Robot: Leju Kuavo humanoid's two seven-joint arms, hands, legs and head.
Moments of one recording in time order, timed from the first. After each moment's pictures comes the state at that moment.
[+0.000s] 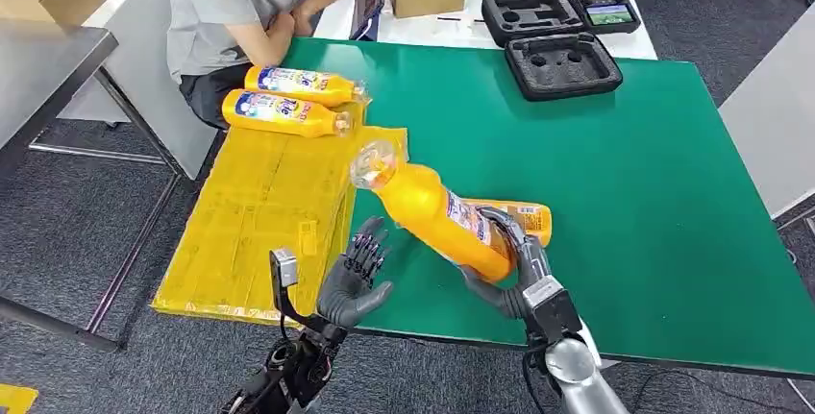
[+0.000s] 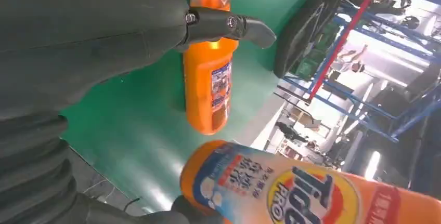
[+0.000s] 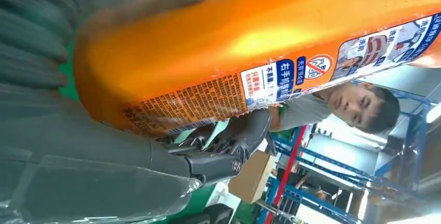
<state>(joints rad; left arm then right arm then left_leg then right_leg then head) -0.24 -0.23 -0.30 -0.85 0.33 -0.48 -0.66 -0.15 -0.07 0.36 -1.27 0.24 -0.16 -0.70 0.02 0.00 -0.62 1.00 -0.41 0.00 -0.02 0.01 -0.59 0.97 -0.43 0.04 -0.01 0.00</state>
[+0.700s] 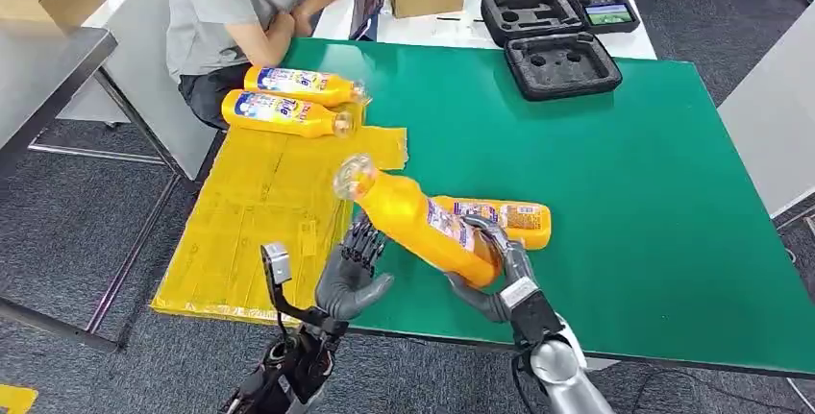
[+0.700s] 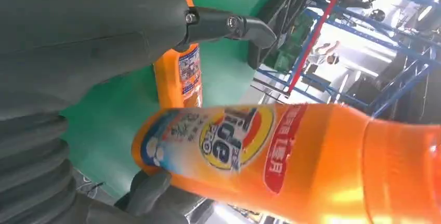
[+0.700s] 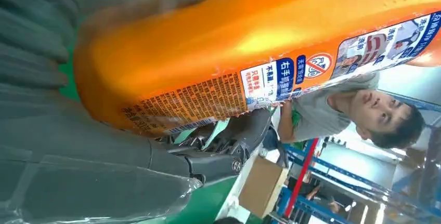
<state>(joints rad) -0.21 -0.23 -0.32 -0.99 0.33 -0.46 -0.65 -0.17 -0.02 0.37 -1.18 0.30 -0.16 -0.70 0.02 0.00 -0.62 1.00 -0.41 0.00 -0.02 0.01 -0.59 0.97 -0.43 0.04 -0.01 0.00</state>
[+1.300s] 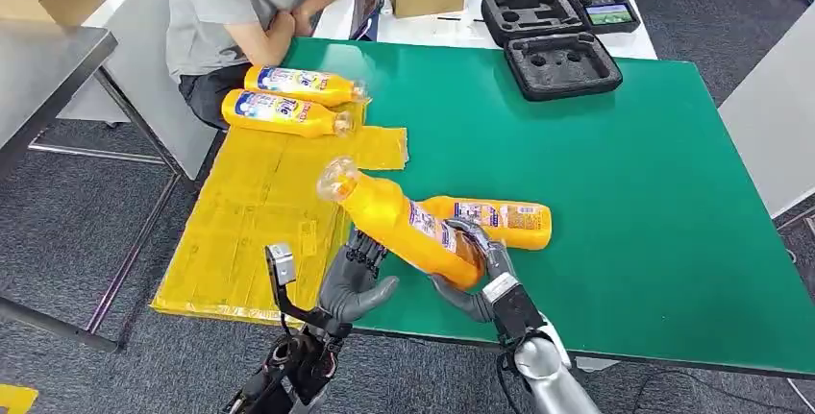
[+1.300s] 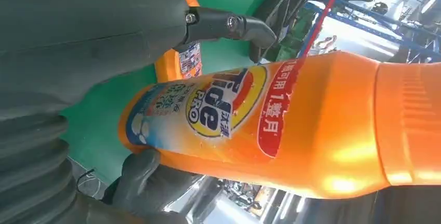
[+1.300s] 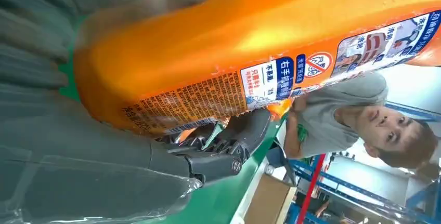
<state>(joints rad) -0.22 -0.23 -0.34 -0.99 0.34 -0.46 -0.65 -0.20 0.01 0.39 -1.11 0.29 -0.16 -0.70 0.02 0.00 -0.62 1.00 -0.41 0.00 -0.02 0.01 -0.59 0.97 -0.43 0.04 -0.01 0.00</state>
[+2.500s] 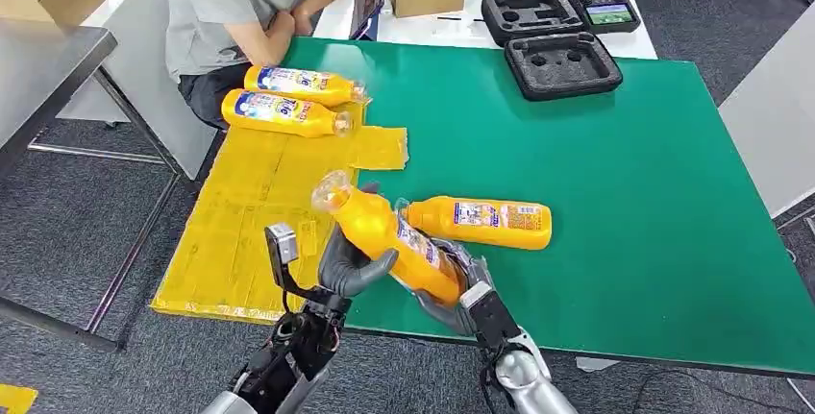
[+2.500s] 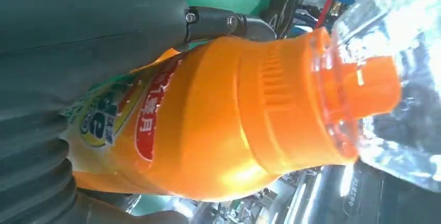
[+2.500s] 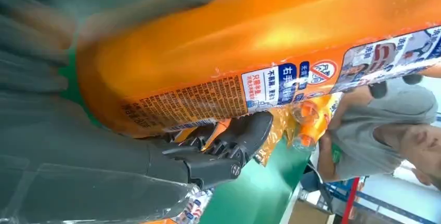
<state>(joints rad) -0.32 -0.24 -0.34 -0.89 0.32 -0.38 -0.70 -0.22 0.04 0.50 -0.96 0.24 -0.23 -0.70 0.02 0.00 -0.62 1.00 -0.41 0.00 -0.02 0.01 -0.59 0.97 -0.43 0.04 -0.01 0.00</state>
